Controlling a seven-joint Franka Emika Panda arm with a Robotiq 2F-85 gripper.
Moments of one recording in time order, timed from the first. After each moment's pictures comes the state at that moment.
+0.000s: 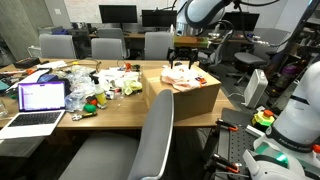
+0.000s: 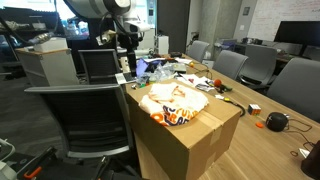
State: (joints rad) arm -0.21 -0.14 0.00 -2.34 -0.07 2.25 0.92
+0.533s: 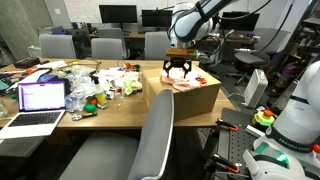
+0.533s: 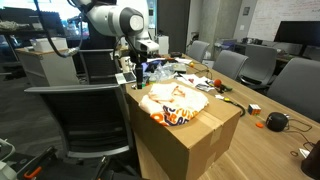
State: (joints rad) arm -0.19 0.08 -0.06 -2.26 0.01 2.31 0.93
